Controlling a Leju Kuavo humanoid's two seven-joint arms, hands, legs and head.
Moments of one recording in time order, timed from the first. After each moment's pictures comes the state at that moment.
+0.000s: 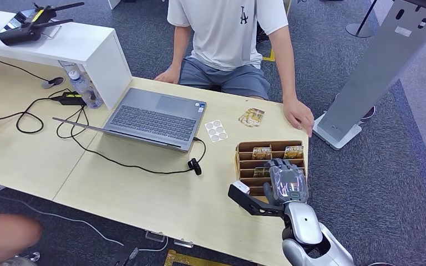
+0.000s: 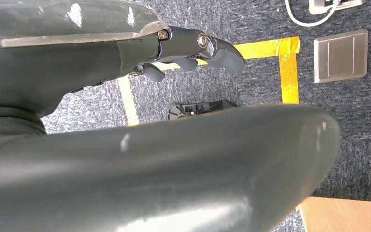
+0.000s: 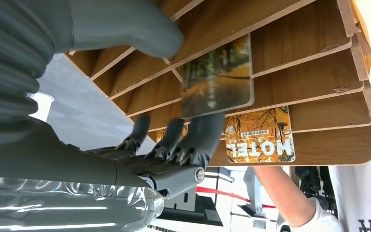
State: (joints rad) left arm -0.11 0.10 -1.21 -0.21 1.18 0.05 -0.28; right arm -0.44 -0.14 0.81 -1.29 1.10 -0.12 0.52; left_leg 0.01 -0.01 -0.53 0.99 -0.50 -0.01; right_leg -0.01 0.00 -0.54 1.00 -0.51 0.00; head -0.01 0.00
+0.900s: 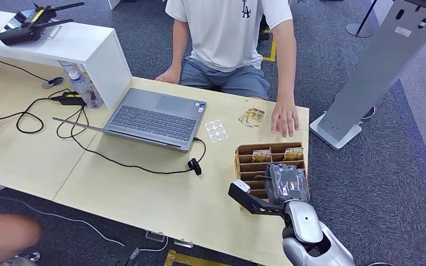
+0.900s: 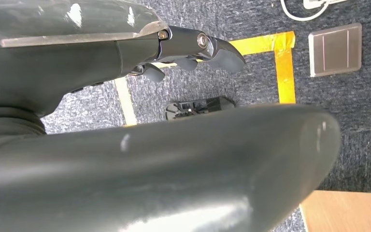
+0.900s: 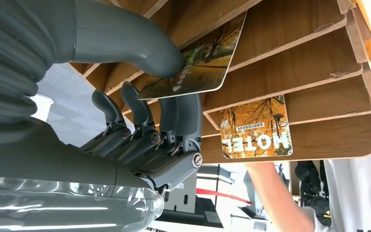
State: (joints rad) left arm -0.11 0.10 -1.21 -0.21 1.16 0.04 -0.29; right arm -0.44 -0.15 0.81 -1.28 1.09 -0.12 0.52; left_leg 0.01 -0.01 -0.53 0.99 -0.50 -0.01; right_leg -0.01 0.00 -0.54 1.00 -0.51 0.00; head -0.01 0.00
